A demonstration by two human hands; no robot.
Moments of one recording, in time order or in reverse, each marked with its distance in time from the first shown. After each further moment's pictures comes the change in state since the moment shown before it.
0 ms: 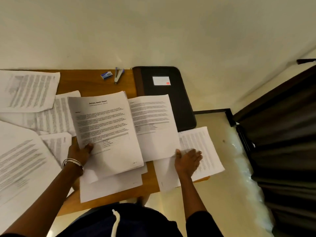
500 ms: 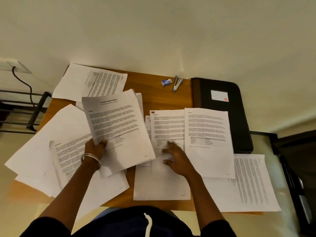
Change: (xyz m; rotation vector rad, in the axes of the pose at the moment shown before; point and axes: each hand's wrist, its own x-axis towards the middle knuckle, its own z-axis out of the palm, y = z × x) left_hand 0.061 -0.035 -0.131 -0.129 0.243 -0.155; right_hand -0.082 -0.156 0.071 -0.024 -0.640 -1.048
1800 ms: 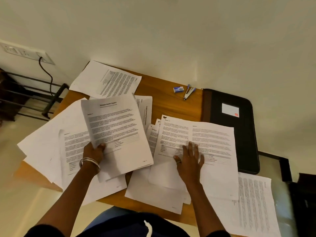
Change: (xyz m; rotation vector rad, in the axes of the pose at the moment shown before) left_hand -0.016 -0.028 -0.012 -0.099 0.135 -0.008; right_hand 0.004 0.018 -0.005 -0.486 0.316 0.179
